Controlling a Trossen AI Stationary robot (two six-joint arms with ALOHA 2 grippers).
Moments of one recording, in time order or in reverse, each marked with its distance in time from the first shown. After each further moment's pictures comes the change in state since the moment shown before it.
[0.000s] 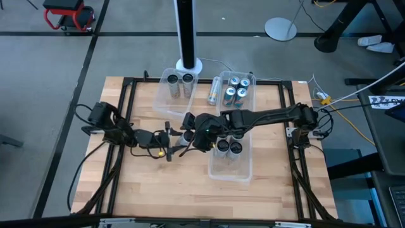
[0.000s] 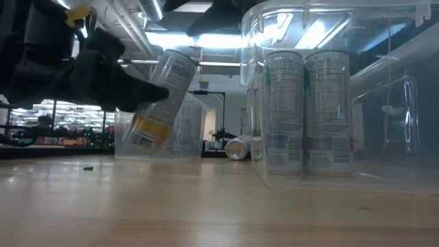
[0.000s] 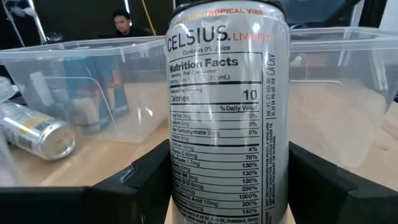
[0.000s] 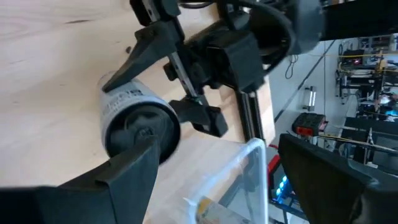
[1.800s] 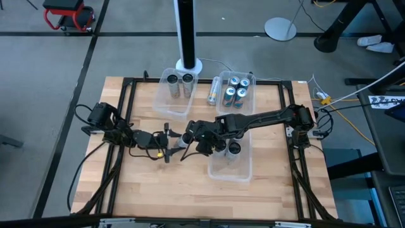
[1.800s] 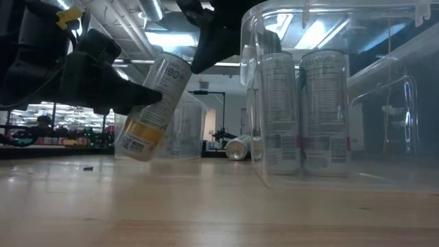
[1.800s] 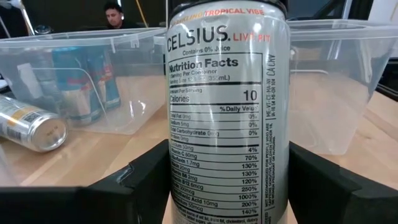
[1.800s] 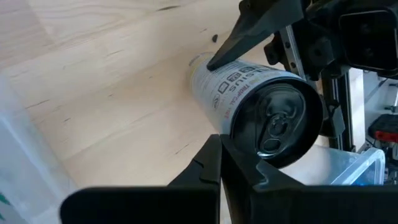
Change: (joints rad) left arm -0.016 0.003 -0.022 0.001 0.006 -0.016; right arm -0.003 0.062 -0.111 -0.080 -0.081 0.086
